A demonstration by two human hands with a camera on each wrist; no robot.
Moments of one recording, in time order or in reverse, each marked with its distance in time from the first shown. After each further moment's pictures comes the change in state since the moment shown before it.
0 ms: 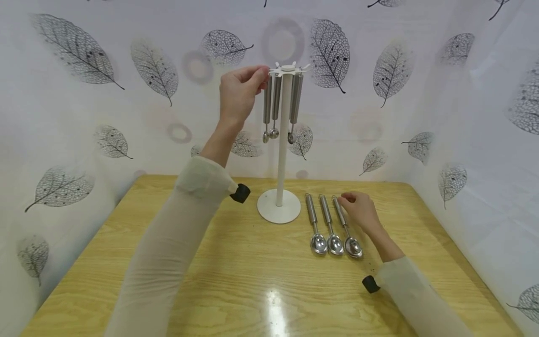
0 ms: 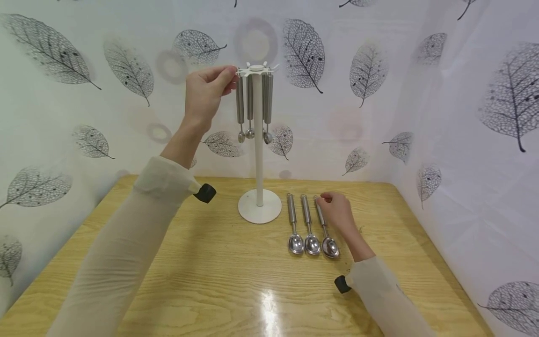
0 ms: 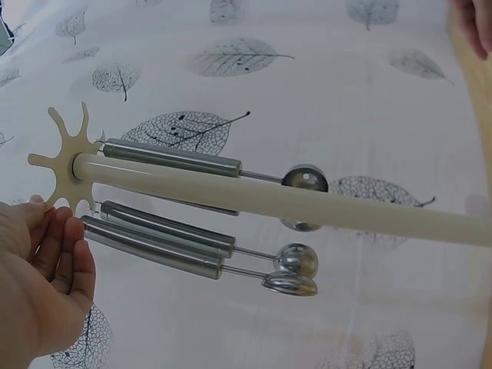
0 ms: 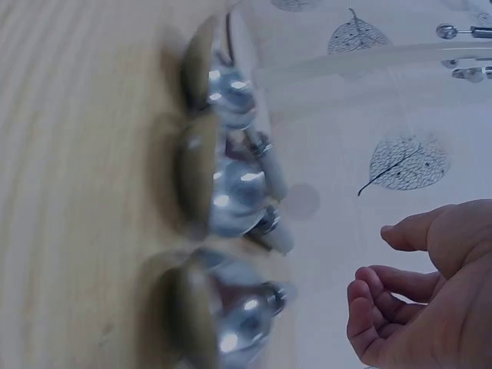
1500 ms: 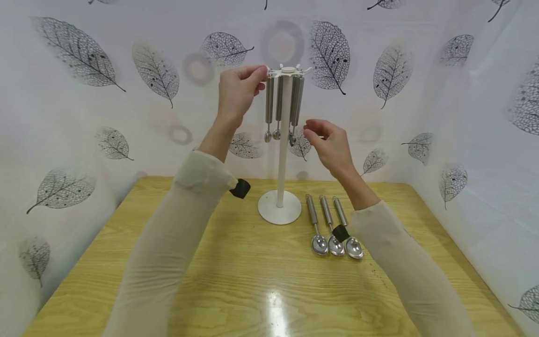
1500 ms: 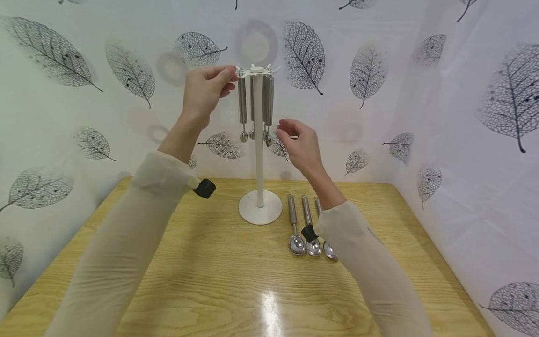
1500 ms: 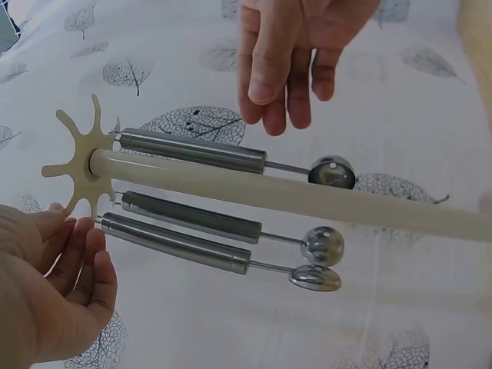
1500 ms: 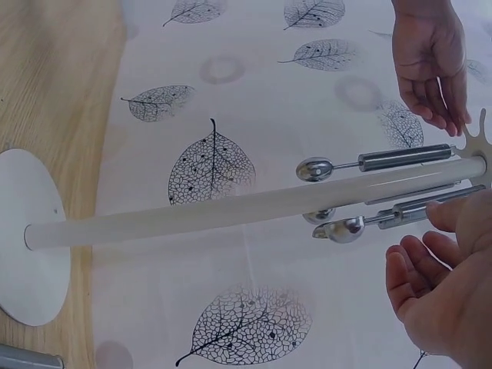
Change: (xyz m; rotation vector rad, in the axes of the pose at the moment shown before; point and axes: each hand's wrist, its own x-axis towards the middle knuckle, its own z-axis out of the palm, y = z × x) left_hand 0.007 0.010 -0.004 0.056 -0.013 -0.116; right_hand 0.058 -0.168 -0.019 0.431 0.168 -0.453
